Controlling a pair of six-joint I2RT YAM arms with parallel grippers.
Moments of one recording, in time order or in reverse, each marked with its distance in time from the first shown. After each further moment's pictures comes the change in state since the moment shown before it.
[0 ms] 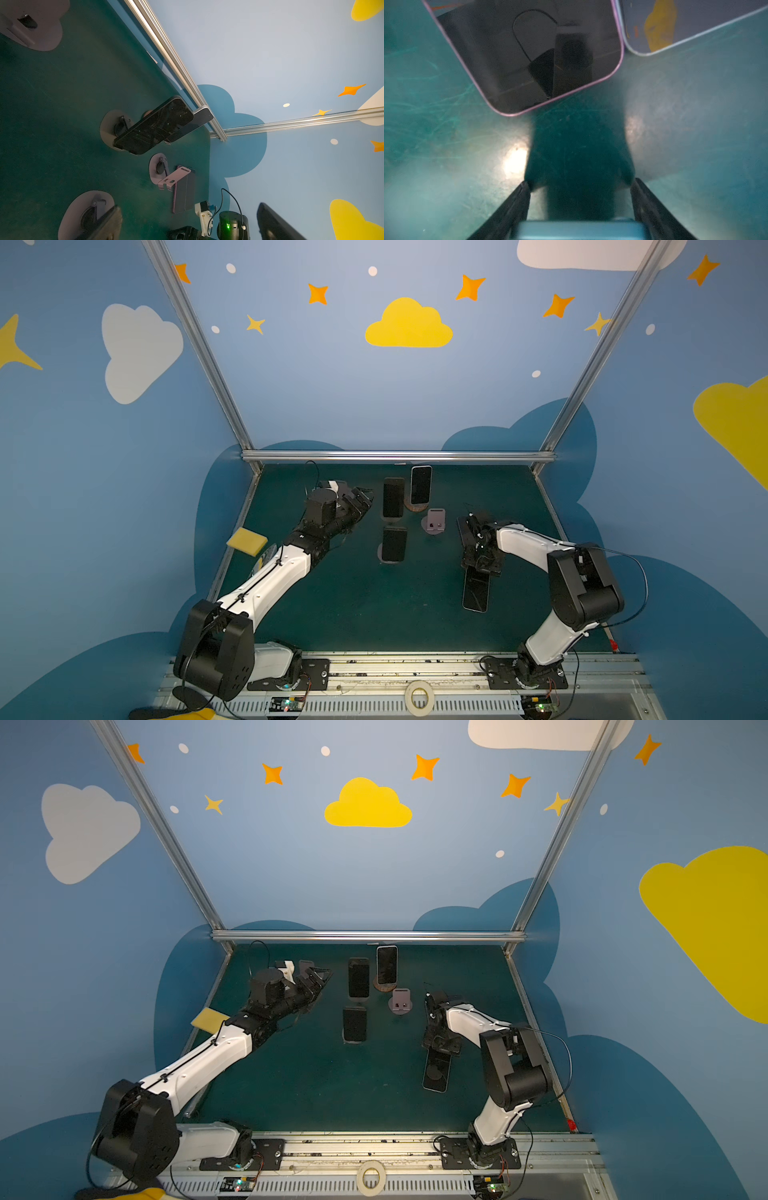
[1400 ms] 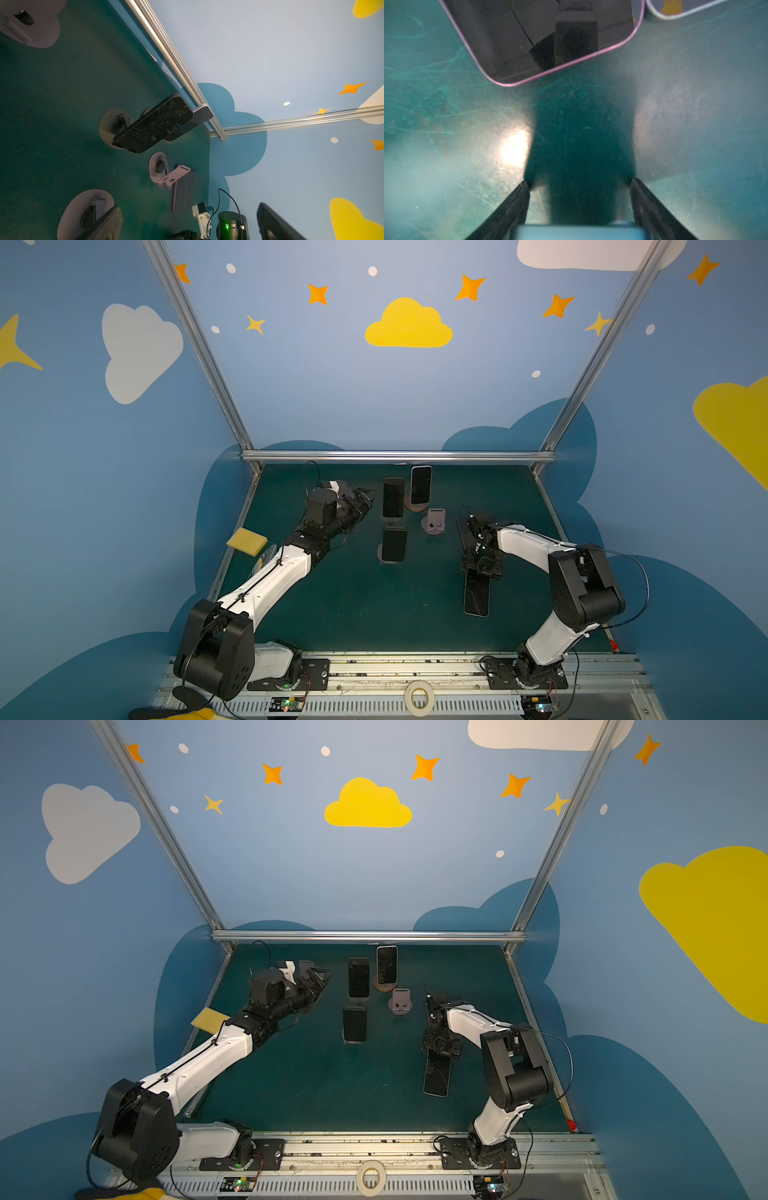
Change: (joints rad) left arm -0.004 0.002 0.000 0.000 0.003 0.000; right arm -0.013 -0.005 -0.003 -0.042 -0.037 -0.053
